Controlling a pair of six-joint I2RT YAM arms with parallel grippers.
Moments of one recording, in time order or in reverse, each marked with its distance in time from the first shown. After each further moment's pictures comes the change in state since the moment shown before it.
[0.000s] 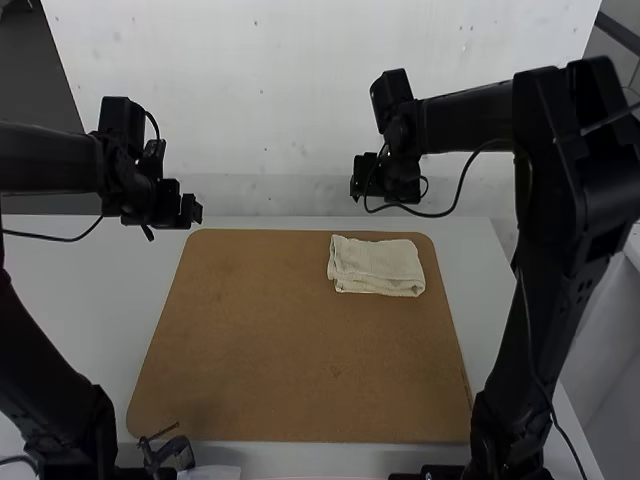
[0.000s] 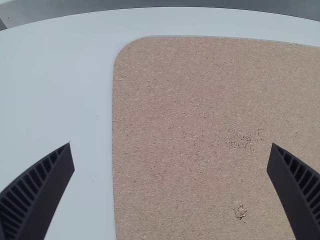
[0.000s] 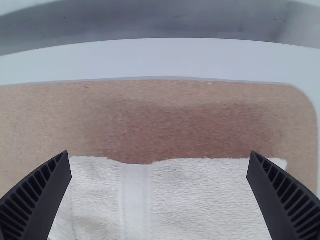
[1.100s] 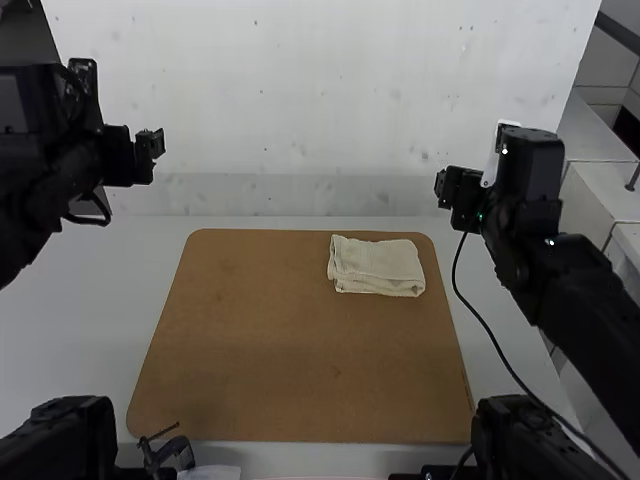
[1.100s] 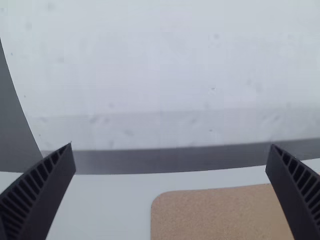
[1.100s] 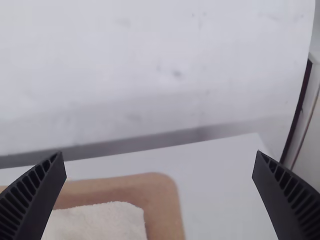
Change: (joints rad) left arm 0.015 -0.699 -0.146 0.050 -0.032 0.023; right arm -0.297 -1.062 -0.703 0.277 -0.006 -0.178
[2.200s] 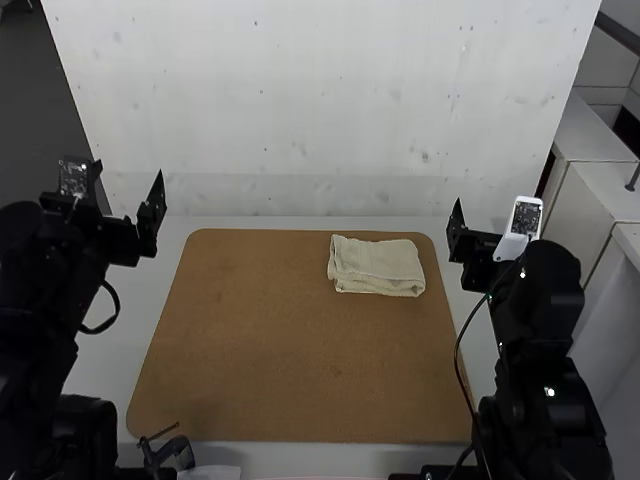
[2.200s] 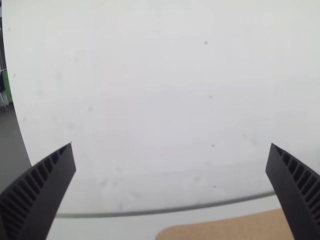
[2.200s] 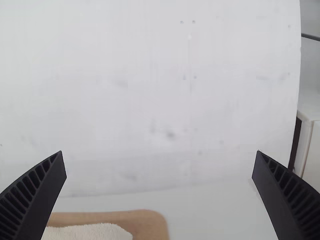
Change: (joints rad) left arm -0.150 -0.581 -0.483 0.231 -0.129 0.082; right arm -0.054 -0.595 -0.379 0.082 -0.042 -0.068
